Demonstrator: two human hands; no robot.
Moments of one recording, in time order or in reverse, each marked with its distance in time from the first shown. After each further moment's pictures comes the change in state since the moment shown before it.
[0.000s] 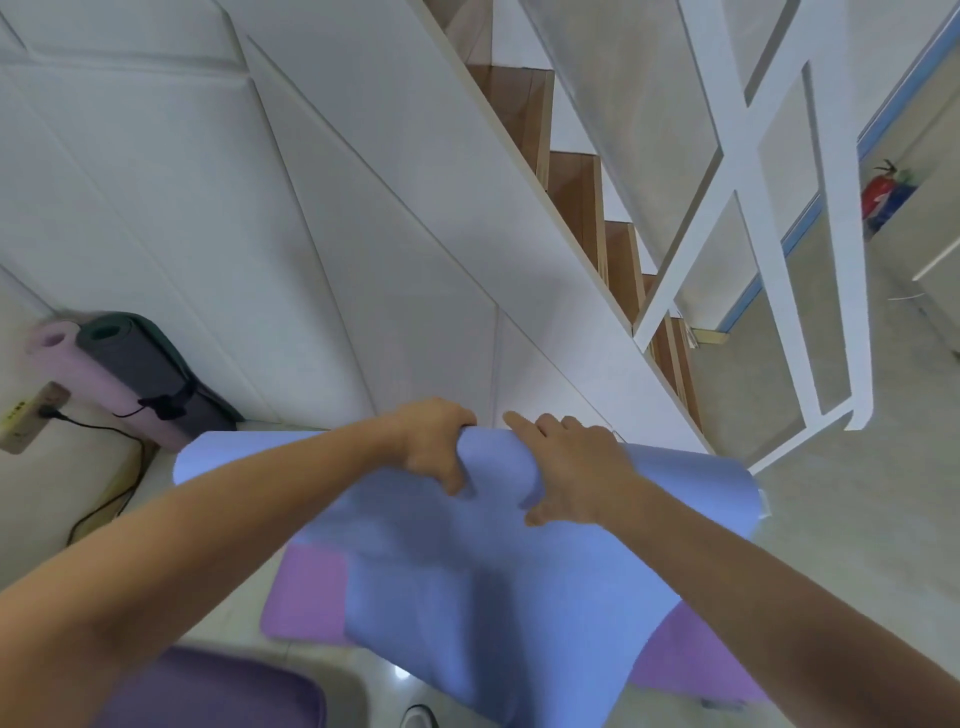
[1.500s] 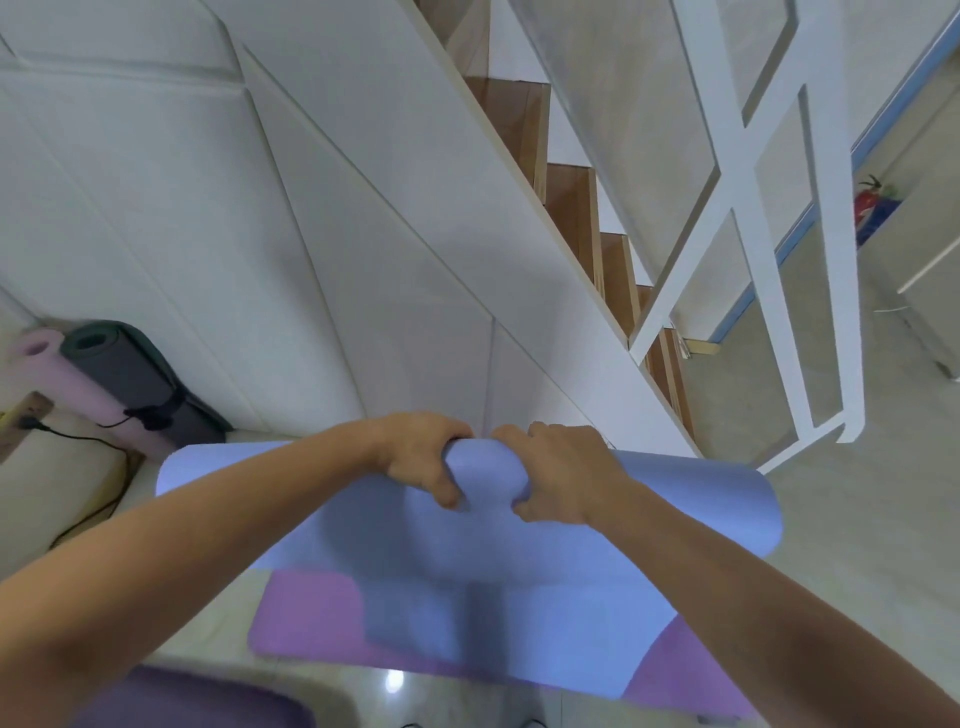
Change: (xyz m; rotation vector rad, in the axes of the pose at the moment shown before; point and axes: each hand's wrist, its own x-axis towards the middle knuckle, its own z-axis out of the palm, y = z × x) left_hand 0.000 -0.013 -0.015 -0.038 -0.043 0.108; right_hand 0.013 -0.007 -0.017 0.106 0.119 -0.071
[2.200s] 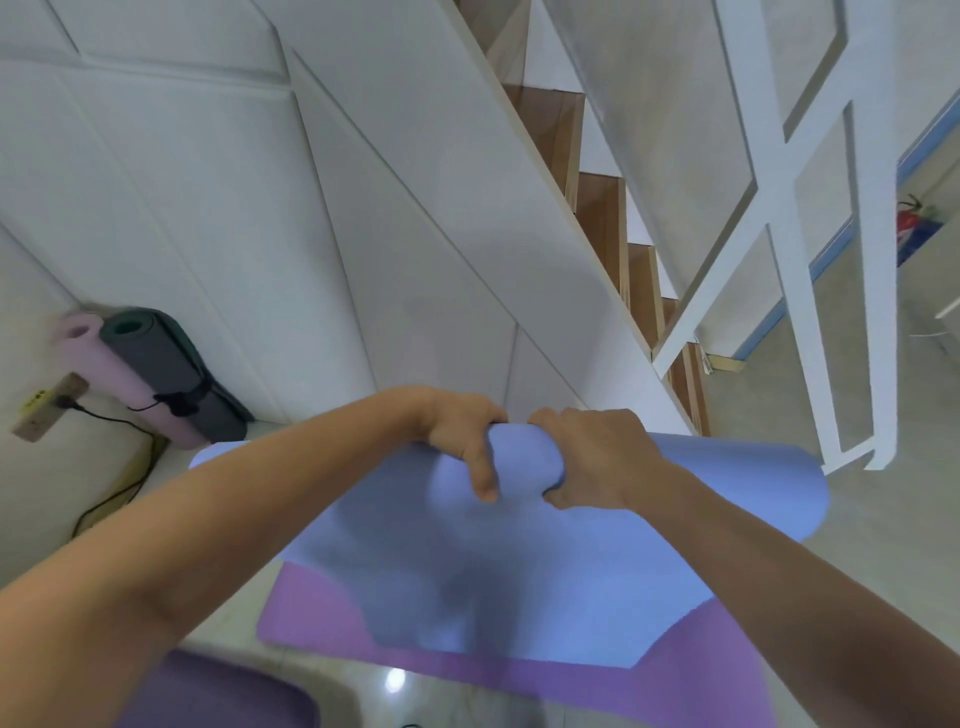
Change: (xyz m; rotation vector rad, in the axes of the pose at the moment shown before) left_hand 0.001 0.020 -0.029 -0.269 -0.165 -0.068; right_hand 0.008 0.016 -0.026 -0.054 -0.061 0.012
